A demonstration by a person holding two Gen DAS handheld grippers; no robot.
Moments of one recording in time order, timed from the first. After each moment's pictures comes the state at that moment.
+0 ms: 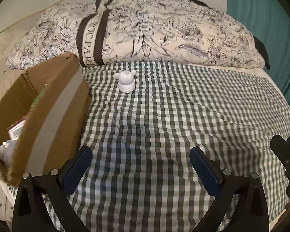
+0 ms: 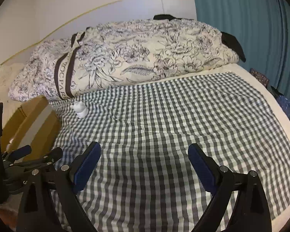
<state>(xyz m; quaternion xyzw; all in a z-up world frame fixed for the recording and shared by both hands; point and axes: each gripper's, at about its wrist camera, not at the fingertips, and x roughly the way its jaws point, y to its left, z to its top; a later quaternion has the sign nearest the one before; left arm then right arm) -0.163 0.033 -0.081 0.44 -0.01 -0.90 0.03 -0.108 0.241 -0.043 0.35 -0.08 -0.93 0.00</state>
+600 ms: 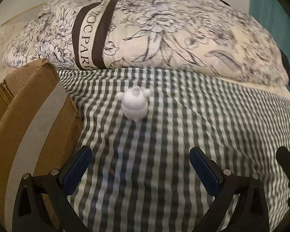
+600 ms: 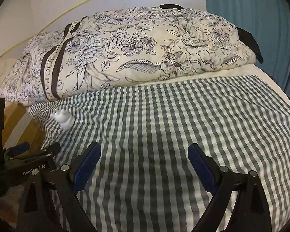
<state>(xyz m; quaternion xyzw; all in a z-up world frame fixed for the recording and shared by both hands) -0.286 0.008 -0.118 0.44 0.01 -0.89 0.08 -0.236 0.231 -0.080 0.37 -0.07 -0.93 0.02</state>
